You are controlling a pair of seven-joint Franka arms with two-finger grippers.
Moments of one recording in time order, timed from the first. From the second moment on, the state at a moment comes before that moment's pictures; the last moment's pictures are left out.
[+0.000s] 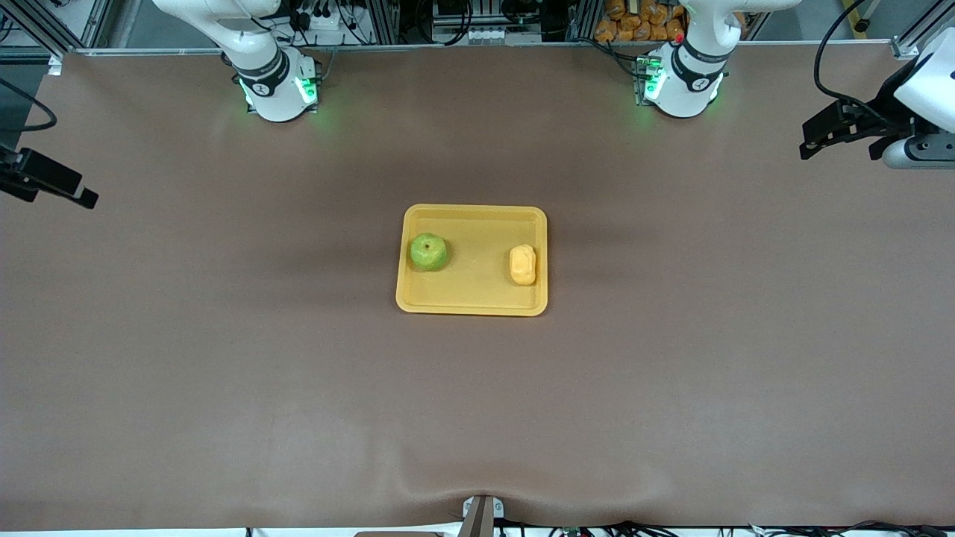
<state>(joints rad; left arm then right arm) -0.05 -0.10 -0.05 -1.60 0.03 1.47 -0.06 -0.02 0.06 -0.05 -1.37 0.12 1.41 0.12</state>
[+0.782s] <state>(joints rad) -0.05 -0.10 -0.05 -1.57 0.03 1.47 -0.06 0.00 -0.06 -0.03 -1.52 0.02 1.45 -0.02</state>
